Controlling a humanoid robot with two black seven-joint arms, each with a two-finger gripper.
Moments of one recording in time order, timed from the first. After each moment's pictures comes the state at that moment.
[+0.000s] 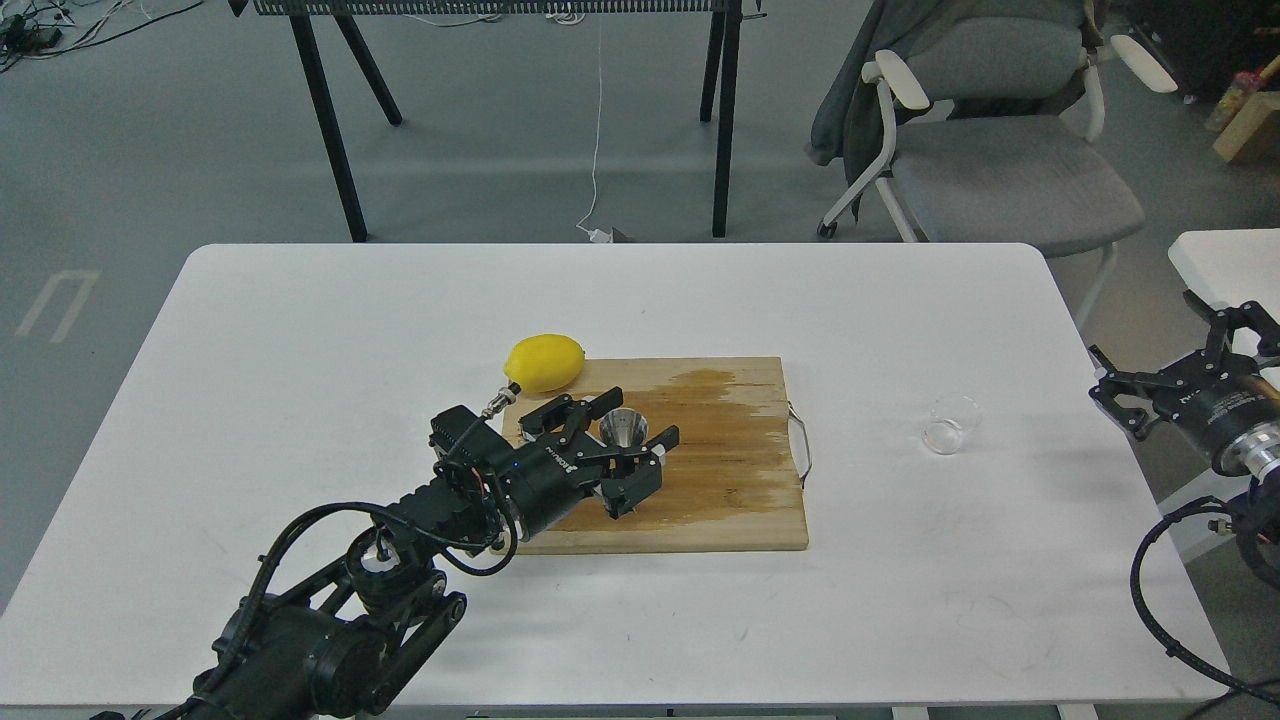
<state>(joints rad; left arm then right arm) -0.31 -0.04 2.12 0.91 -0.55 0.22 -0.49 0.33 -0.58 1.10 0.70 0.27 0.49 -0.10</state>
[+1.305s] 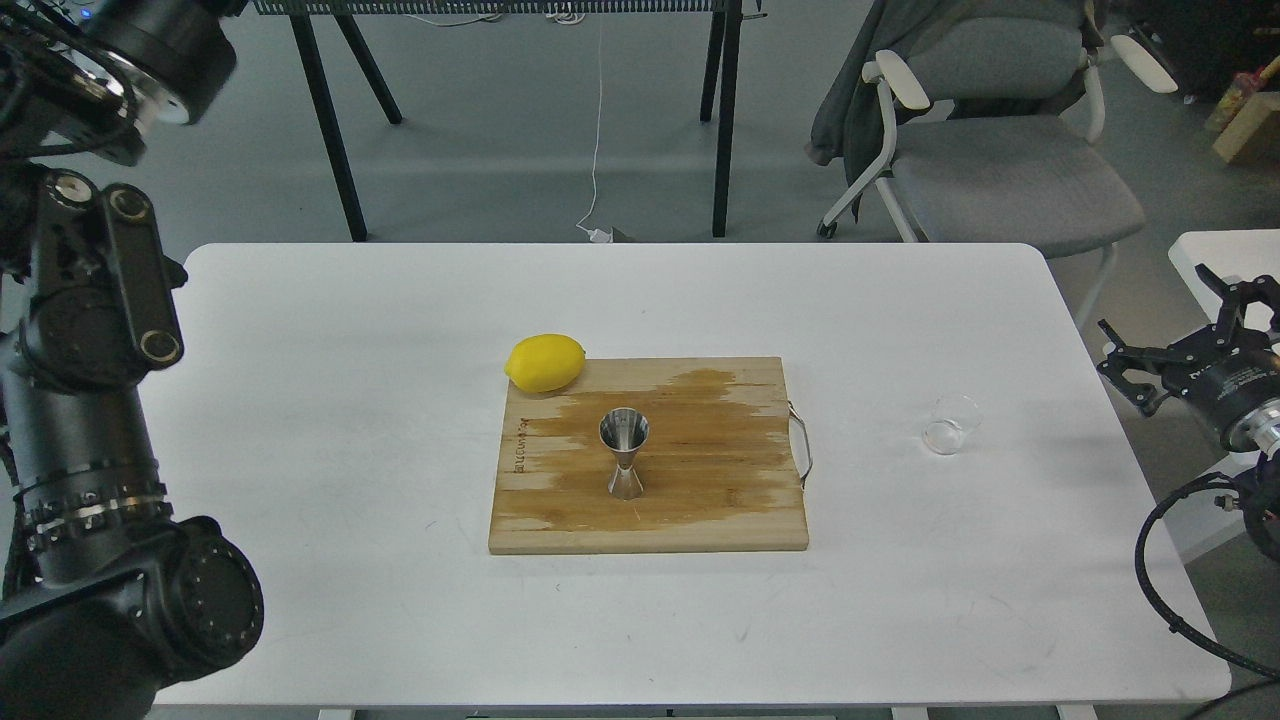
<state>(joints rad) -0.91 -0.04 0.85 1.14 -0.49 -0.49 -0.49 0.38 -0.59 1.11 0.69 0.27 0.49 -0.10</state>
